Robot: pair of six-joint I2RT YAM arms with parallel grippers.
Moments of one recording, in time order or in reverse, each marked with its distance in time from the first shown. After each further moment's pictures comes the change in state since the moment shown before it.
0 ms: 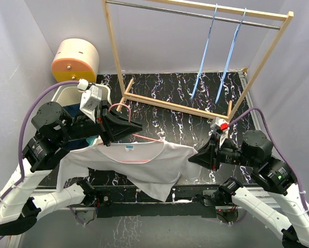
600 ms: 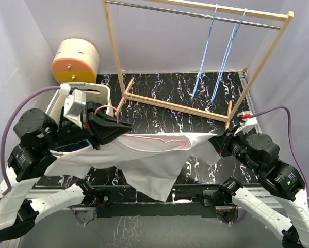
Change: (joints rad) left arm 0.000 -0.048 0.055 -0.103 -0.077 0.049; right arm 0.001 -0.031 0.060 -0.135 0.736 0.165
